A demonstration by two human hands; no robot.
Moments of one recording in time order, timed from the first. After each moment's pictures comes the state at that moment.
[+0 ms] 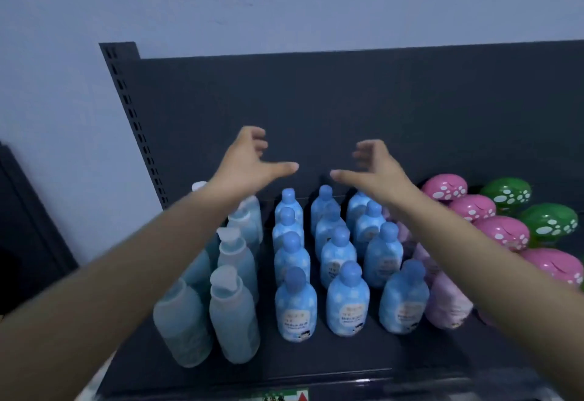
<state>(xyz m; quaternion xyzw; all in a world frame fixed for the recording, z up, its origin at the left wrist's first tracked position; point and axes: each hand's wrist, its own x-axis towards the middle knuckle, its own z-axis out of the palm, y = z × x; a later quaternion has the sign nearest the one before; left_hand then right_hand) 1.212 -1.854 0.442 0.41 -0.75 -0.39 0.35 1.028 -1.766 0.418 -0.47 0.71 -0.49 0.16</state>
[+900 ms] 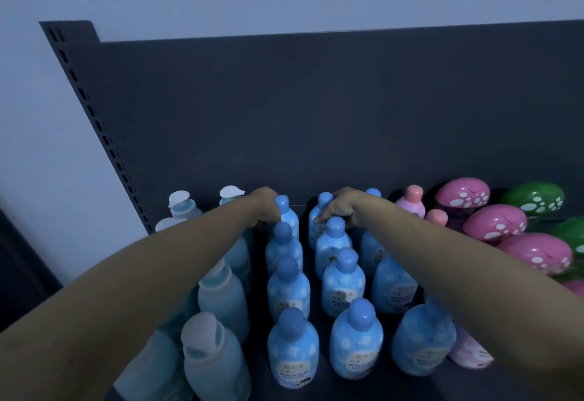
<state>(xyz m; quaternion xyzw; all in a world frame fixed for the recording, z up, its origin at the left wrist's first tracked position) 1.134 -1.975 0.344 0.48 -0.82 -0.30 -0.03 0.975 -1.894 0.335 -0.35 0.79 -0.28 0.42</state>
